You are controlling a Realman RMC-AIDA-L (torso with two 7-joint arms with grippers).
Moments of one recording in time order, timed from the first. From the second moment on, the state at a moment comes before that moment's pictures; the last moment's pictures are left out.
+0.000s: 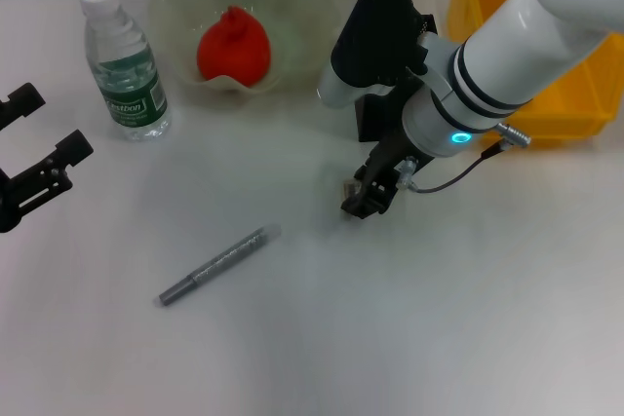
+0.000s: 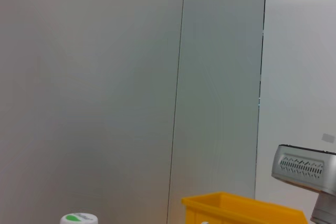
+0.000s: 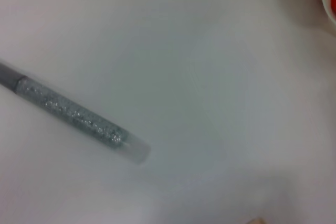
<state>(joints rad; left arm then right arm) -0.15 -2.05 0.68 0.64 1.48 1.74 -1.02 0.91 2.09 -1.73 -0.85 -2.41 -1.14 2.42</state>
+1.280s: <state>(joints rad) -0.16 -2.04 0.67 0.61 1.48 1.74 -1.02 0.70 2.08 -1.47 -1.52 -2.68 -1.35 2.50</state>
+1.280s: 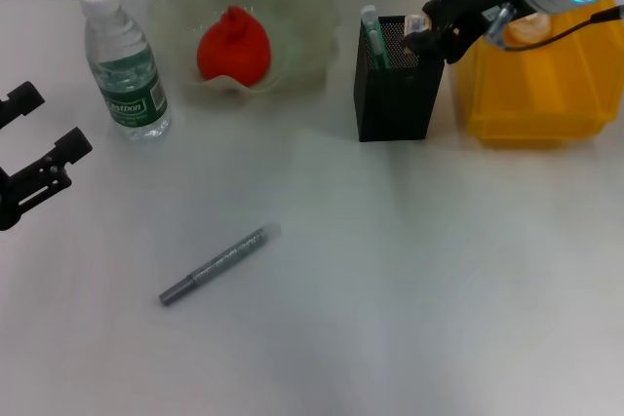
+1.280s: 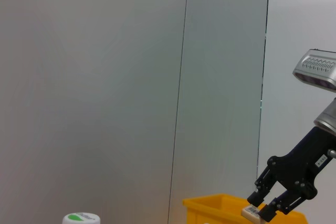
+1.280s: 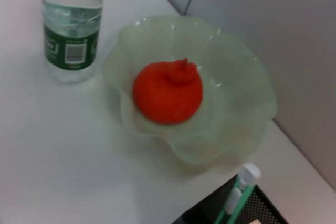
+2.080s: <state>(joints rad) -0.16 -2.04 0.68 0.61 1.48 1.74 -1.02 0.68 2.08 -1.45 -1.50 -2.55 -1.36 2.42</state>
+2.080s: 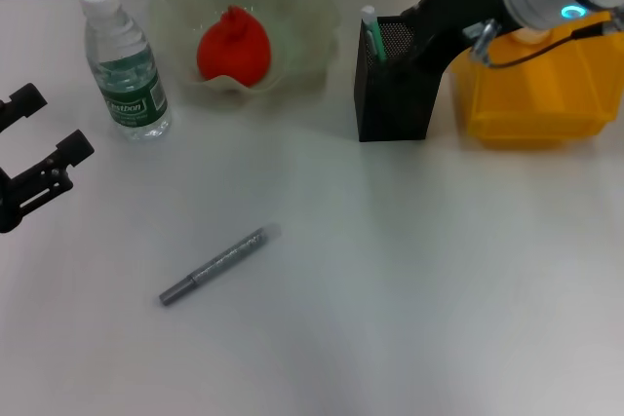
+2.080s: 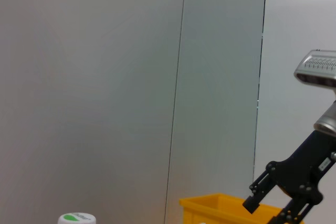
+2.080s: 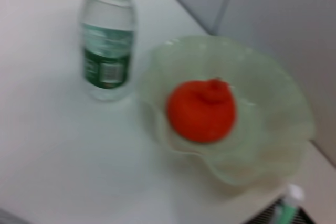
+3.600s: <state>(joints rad) -0.20 -2.07 0.90 1.20 1.97 1.76 -1.65 0.54 2.08 -1.44 -1.49 -2.34 -1.44 2.39</state>
